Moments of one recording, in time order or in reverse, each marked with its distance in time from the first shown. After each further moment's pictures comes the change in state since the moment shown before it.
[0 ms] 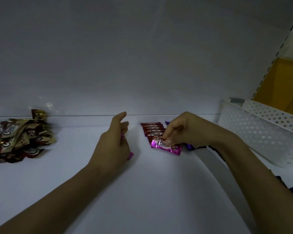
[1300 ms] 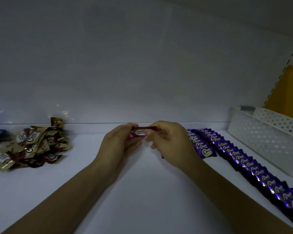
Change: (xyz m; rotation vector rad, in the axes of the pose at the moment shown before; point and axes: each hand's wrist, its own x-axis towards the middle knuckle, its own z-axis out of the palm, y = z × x) left_hand 0.008 0.002 -0.014 -0.950 0.053 -0.311; right_hand 0.018 -0.041 0.076 0.208 0.542 -0.188
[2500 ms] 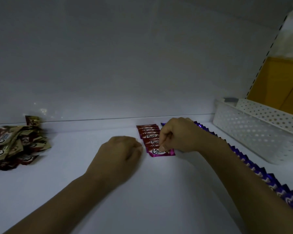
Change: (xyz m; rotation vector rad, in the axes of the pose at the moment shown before) left_hand -0.014 -0.021 0.009 1.448 -0.256 0.551; right_hand 0.019 0.032 -0.065 -0.591 -0.491 0.064
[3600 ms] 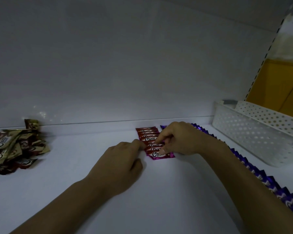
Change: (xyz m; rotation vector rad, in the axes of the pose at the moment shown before) left_hand 0.002 -0.001 0.007 -0.007 -0.078 0.098; right_hand 0.006 0.015 0.004 -0.013 -0.037 0.033
